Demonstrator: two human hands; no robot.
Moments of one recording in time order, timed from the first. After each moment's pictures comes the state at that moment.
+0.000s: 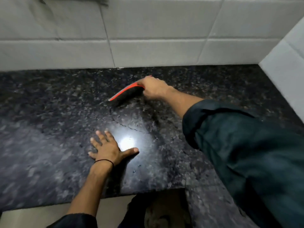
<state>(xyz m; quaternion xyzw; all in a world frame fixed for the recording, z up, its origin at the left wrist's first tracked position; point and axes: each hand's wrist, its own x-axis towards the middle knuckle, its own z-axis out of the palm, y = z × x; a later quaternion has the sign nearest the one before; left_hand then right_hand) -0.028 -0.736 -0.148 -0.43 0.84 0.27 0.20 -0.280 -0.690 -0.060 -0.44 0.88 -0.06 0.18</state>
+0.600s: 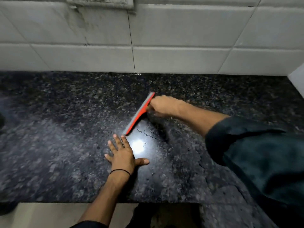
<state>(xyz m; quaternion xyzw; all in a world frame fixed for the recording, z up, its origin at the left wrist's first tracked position) -0.025 -0.733 -0.147 -0.43 0.85 0.25 0.18 -0.238 -0.700 -0.047 -0.51 0.83 0.07 0.21</state>
